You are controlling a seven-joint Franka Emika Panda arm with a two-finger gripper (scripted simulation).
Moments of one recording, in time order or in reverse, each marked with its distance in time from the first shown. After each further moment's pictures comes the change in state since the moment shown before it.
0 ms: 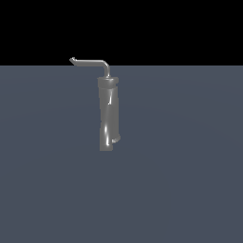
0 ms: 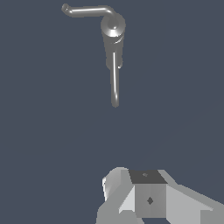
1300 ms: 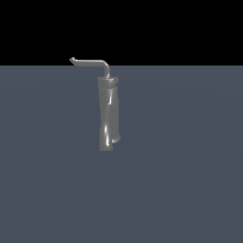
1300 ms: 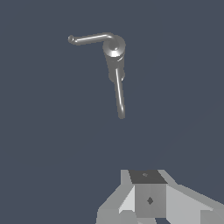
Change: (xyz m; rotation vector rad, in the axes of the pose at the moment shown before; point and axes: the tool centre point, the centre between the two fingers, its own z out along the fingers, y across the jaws) arm 0.028 -0.015 -0.015 0.041 0.049 0.089
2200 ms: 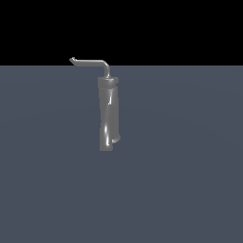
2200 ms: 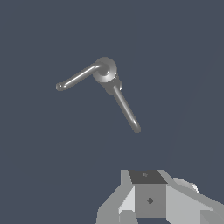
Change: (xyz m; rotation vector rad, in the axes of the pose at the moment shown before) arm 0.088 -0.025 0.030 0.043 -0.041 0.391
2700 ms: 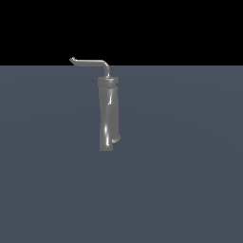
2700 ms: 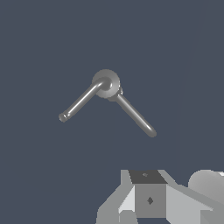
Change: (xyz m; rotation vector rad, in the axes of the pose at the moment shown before) arm 0.042 -0.035 0.031 -0.004 -0.015 0.248
